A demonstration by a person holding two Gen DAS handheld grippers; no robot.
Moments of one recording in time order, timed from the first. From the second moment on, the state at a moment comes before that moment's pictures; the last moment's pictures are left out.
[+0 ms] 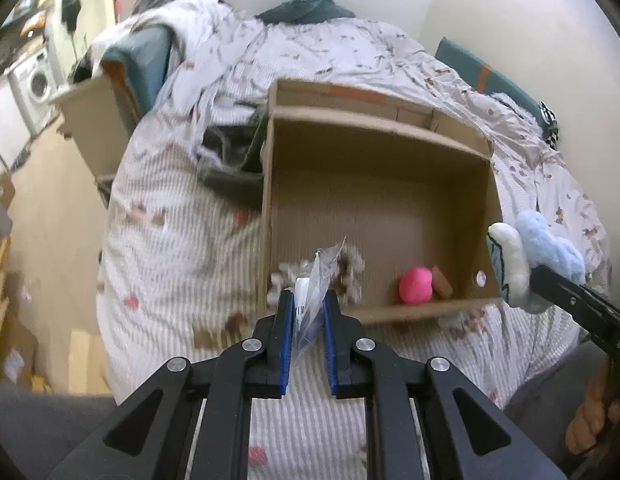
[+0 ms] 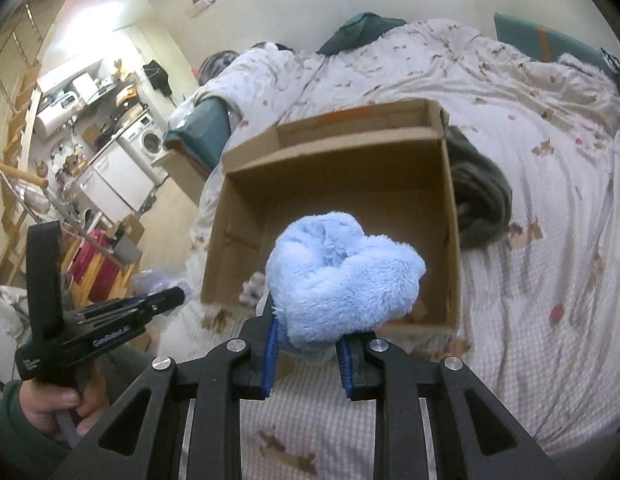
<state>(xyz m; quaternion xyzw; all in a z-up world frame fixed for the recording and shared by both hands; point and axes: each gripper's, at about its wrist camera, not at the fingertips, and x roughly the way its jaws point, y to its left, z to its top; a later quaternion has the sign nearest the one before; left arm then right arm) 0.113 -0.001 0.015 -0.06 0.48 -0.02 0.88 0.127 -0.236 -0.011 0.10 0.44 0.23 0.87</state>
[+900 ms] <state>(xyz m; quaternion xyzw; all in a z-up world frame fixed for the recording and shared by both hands) 0.182 -0.024 -0.026 0.00 0.47 -0.02 0.88 0.191 -0.218 -0.072 0.09 0.47 0.21 0.86</state>
